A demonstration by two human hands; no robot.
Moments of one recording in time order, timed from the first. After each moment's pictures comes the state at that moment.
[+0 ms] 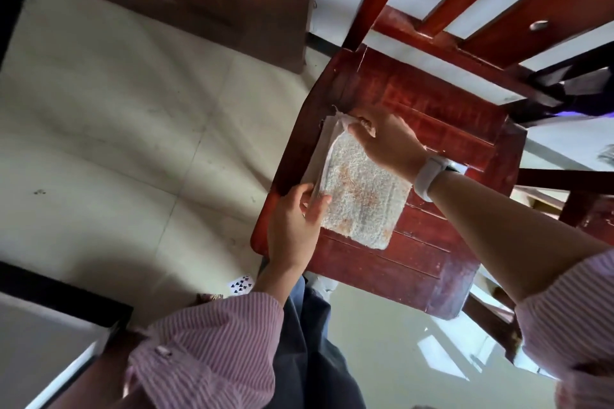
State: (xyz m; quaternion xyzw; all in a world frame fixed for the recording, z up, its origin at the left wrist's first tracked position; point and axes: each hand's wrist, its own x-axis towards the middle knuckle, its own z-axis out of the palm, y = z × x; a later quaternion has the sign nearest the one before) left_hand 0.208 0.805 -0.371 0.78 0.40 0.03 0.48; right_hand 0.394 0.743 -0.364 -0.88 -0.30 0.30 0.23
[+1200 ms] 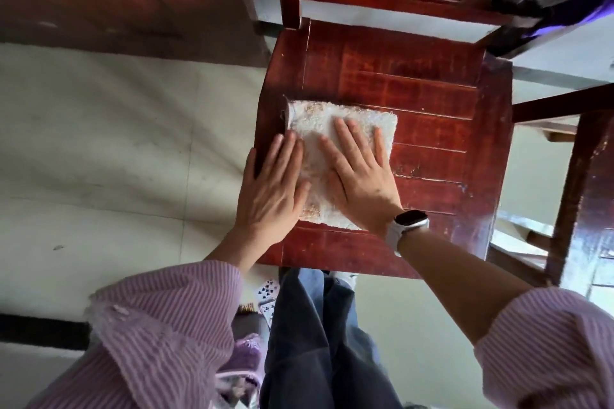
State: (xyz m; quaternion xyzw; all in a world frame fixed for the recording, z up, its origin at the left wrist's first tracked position) left_hand 0.230 0.846 -0.404 0.98 0.02 -0.14 0.15; right_hand 0.303 0.688 -0.397 -0.92 -0.33 0.14 0.14
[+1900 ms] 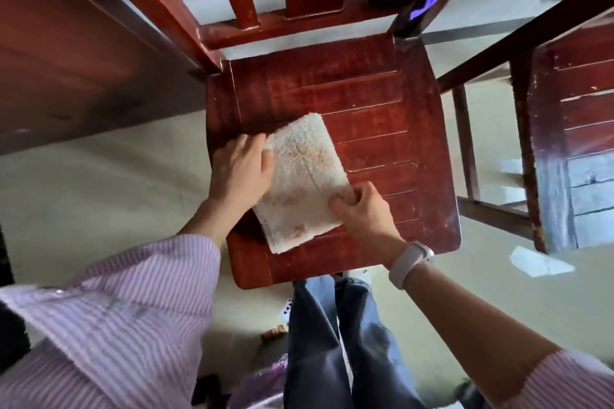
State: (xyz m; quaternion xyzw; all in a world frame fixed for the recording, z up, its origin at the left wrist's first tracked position) left_hand 0.324 0.839 -0.377 0.97 0.01 -0.18 0.15; right_hand 0.276 0.646 -0.348 -0.81 0.26 0.35 0.40
